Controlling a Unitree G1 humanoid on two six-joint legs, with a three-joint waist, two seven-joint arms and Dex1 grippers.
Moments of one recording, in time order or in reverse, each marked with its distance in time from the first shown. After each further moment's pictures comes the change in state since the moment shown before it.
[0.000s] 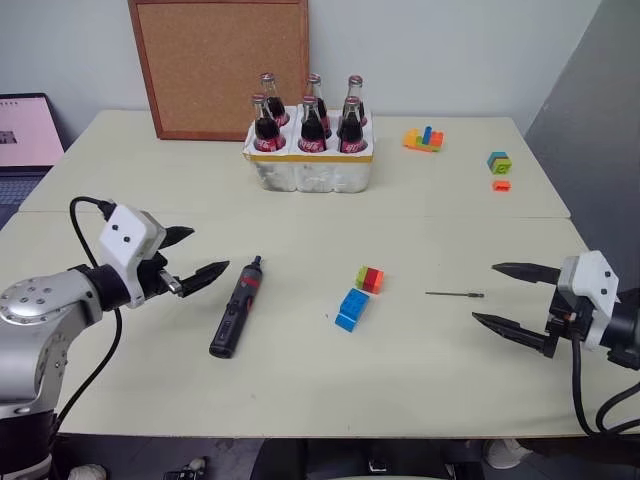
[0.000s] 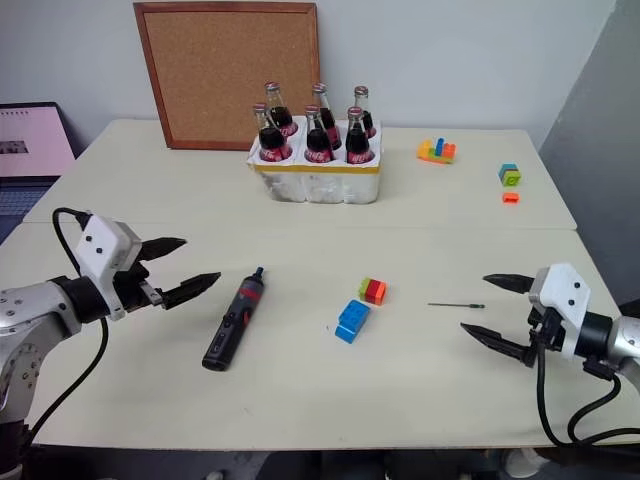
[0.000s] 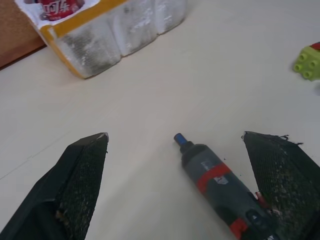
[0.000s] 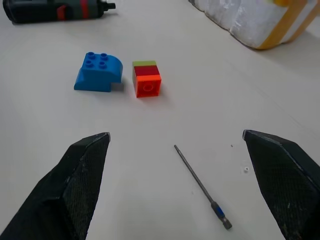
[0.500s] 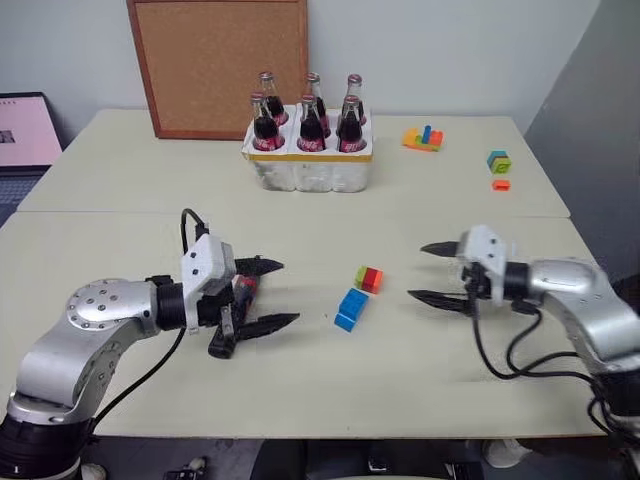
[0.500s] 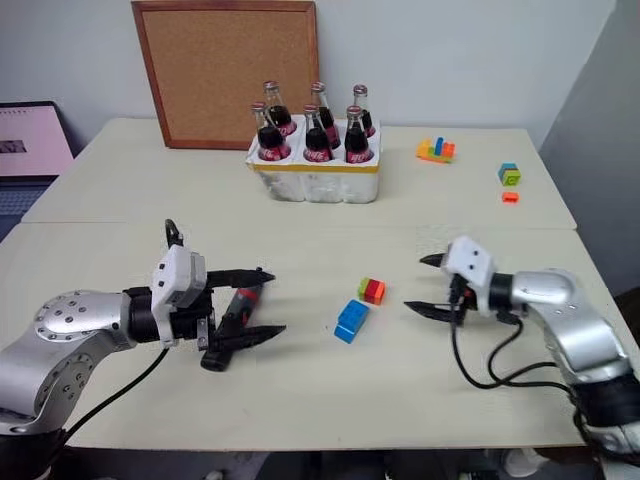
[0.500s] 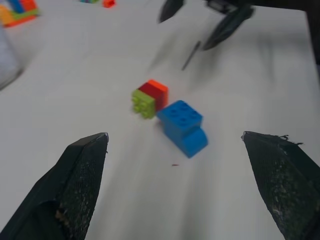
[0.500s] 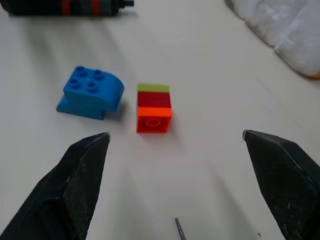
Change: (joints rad) left arm -0.022 -0.003 -0.200 -0.206 -0.140 0.027 -0.230; right arm -0.477 0.150 0.508 0.332 -0.265 -0.055 -0.003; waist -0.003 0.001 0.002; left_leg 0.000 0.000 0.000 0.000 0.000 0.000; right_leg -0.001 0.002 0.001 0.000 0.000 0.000
